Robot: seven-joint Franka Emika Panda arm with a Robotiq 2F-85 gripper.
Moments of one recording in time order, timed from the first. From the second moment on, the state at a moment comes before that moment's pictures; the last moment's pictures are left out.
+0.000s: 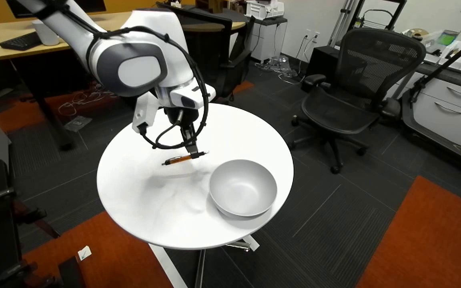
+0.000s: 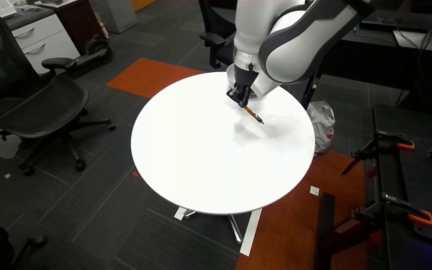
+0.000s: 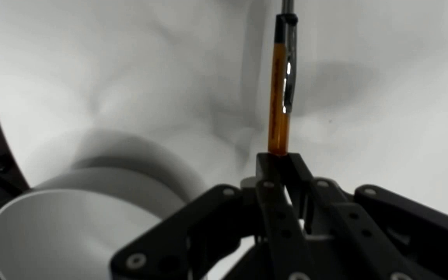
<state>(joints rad) 0.18 0.54 -0.29 -2.09 -0.04 2.73 0.45</state>
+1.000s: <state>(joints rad) 0.11 0.25 -0.43 -2.16 -0.31 2.71 0.58</state>
